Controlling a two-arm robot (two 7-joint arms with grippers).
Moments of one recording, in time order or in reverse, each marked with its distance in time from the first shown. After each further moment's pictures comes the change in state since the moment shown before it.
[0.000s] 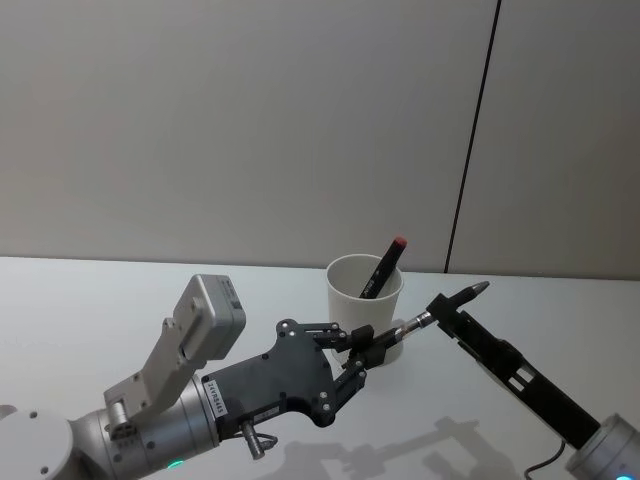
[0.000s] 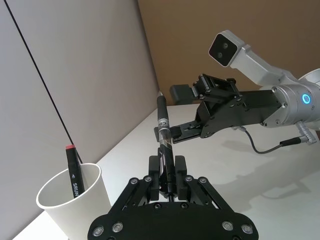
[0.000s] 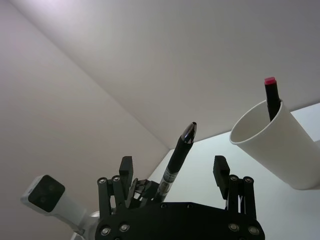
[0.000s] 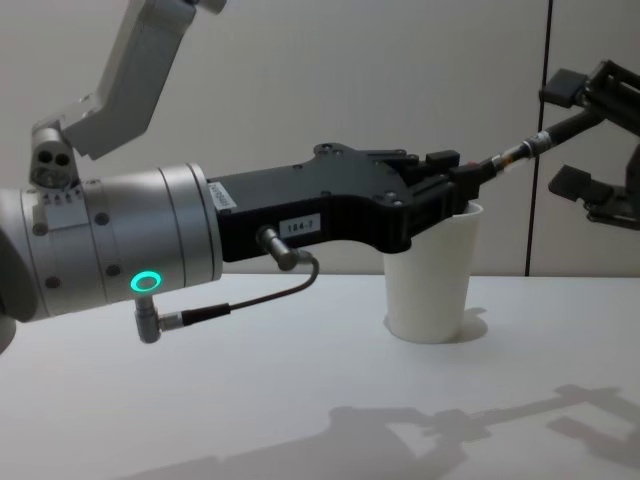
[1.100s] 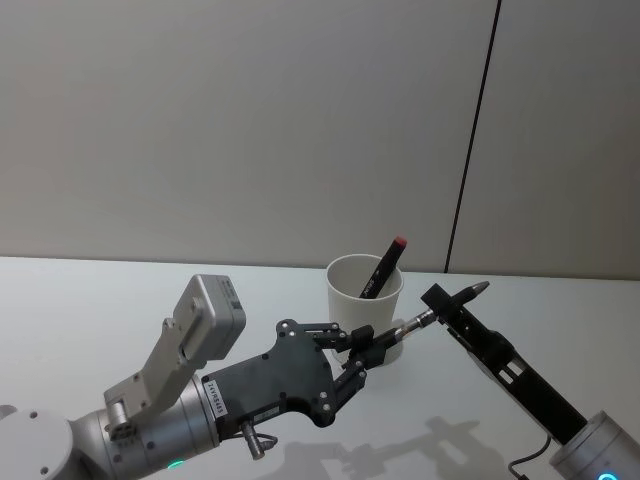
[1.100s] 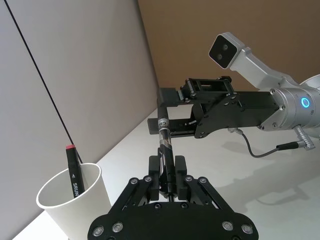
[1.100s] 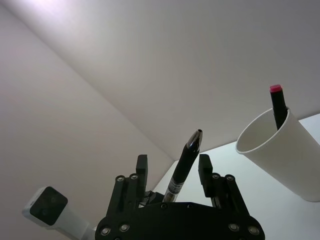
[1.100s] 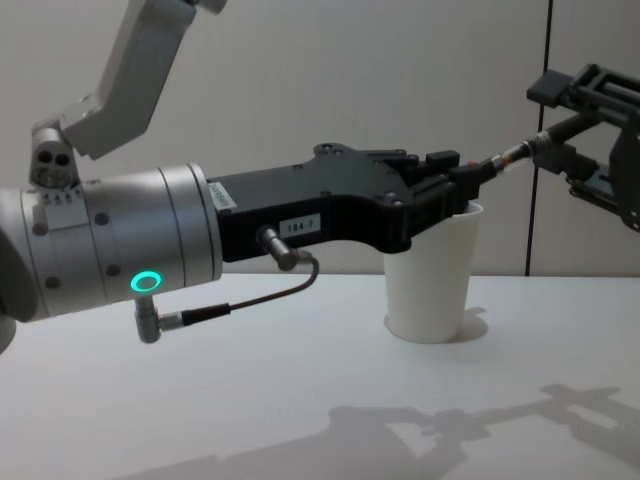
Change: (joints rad) left arm 0.000 0.000 0.000 0.000 0.000 0.000 0.000; right arm 0.006 -0.032 -0.024 0.012 0.017 -0.061 -0.007
